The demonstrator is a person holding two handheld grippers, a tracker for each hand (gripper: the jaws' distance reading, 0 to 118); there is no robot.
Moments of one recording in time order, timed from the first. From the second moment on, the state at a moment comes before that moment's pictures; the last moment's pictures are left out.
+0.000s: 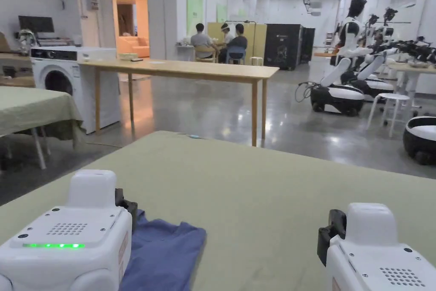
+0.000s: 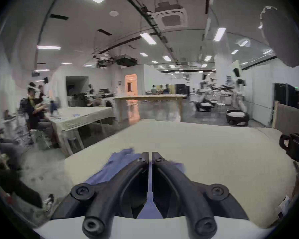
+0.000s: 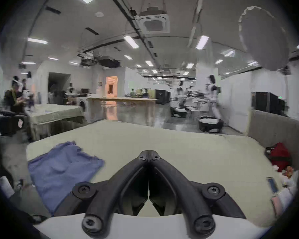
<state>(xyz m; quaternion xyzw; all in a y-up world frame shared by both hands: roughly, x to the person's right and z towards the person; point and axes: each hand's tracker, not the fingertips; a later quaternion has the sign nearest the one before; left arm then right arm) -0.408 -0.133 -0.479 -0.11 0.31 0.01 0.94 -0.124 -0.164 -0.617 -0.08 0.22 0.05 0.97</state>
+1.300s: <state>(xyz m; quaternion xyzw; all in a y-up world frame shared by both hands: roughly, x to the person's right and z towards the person) -0.580 -0.314 -0.638 -0.43 0.20 0.15 0.87 -0.218 -0.260 -0.664 -0.20 0.31 0.07 0.93</state>
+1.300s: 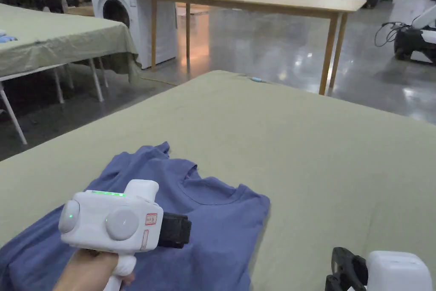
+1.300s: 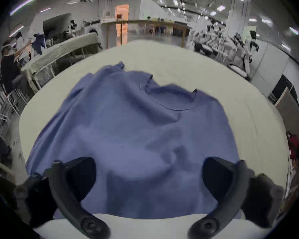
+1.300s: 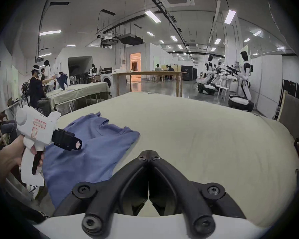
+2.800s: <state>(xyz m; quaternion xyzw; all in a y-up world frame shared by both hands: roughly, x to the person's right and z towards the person) -0.097 -0.124 -0.805 -0.29 -0.22 -0.02 0.93 0.095 -0.225 -0.576 -0.21 0.03 0.01 0.98</state>
